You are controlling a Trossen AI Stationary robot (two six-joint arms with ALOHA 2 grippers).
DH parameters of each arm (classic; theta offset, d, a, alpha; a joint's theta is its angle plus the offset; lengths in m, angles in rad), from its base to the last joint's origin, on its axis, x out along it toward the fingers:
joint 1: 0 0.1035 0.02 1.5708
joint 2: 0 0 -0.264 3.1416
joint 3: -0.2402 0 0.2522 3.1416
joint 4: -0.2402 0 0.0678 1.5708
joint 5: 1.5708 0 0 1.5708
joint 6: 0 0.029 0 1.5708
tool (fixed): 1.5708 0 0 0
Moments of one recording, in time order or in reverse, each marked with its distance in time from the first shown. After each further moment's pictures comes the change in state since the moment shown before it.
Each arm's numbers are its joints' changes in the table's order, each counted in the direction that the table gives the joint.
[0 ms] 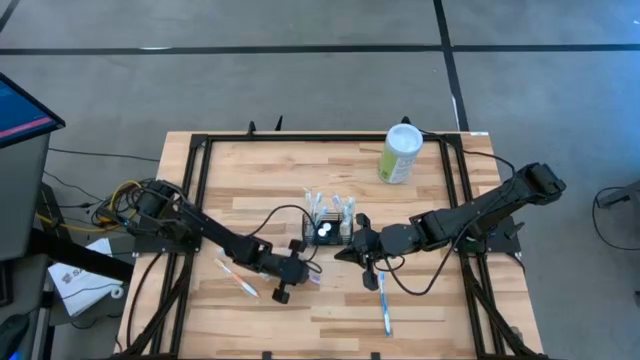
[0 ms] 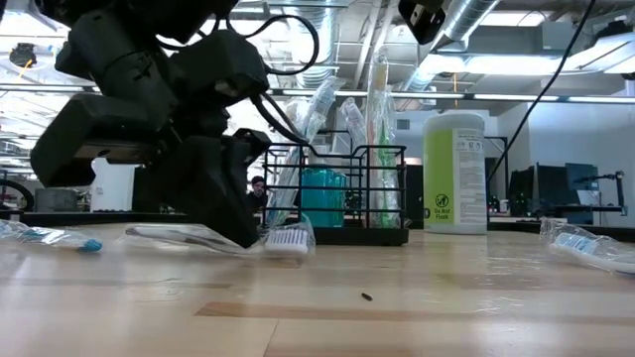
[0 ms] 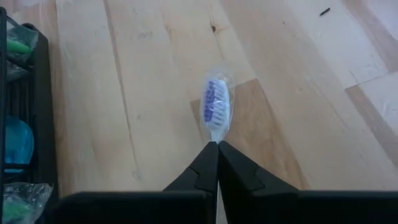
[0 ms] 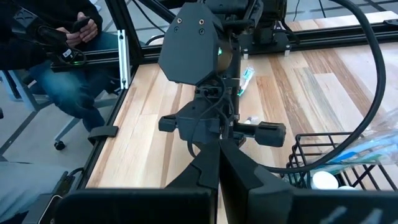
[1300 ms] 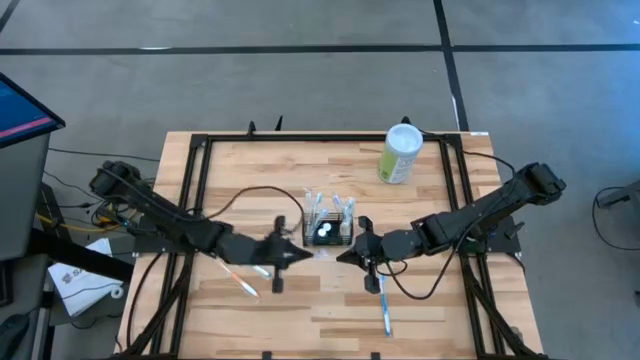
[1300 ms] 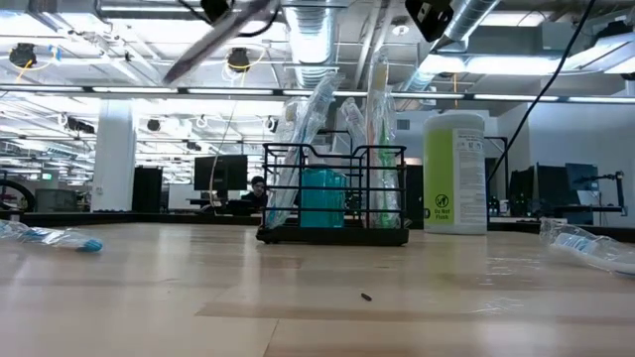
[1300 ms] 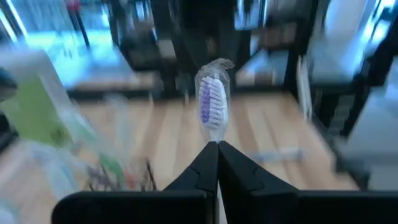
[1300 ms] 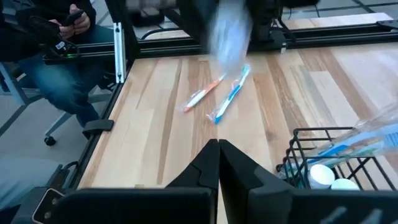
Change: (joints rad) left arm -0.078 0.441 0.050 0.244 -0.308 -0.103; right arm 0.035 0.000 0.001 -0.021 0.058 -0.008
